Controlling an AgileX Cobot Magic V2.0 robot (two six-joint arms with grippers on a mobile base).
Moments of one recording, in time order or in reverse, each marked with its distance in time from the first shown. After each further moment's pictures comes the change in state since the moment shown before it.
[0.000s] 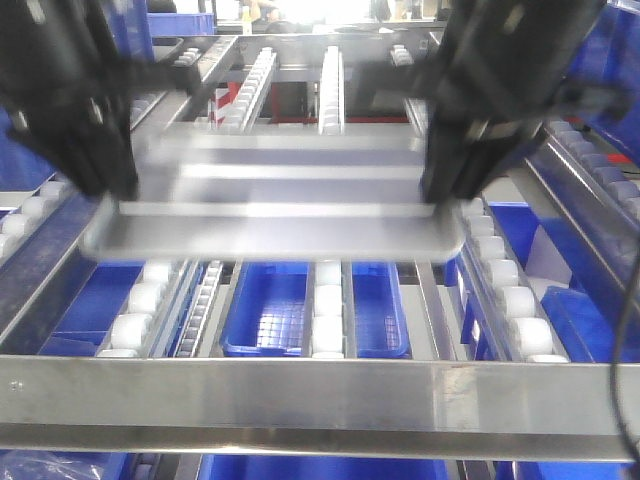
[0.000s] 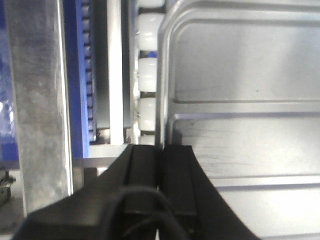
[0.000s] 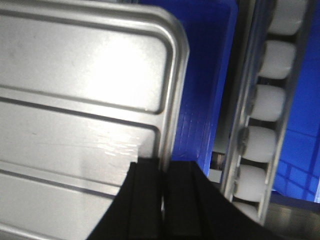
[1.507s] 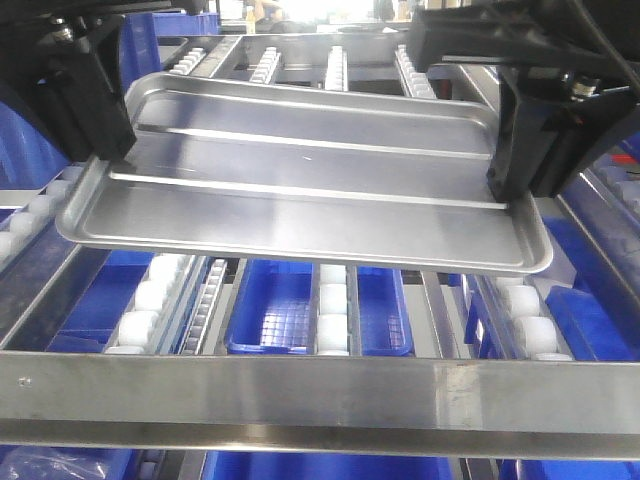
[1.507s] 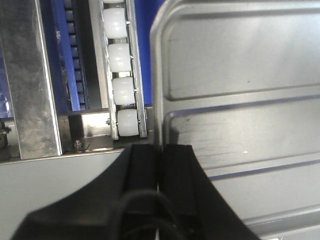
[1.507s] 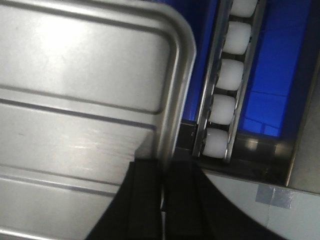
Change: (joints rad) left arm -0.169 -0.137 0.007 0.020 0.153 -0.069; right arm 0.081 -0.165 0.080 -0.044 0.176 0.066
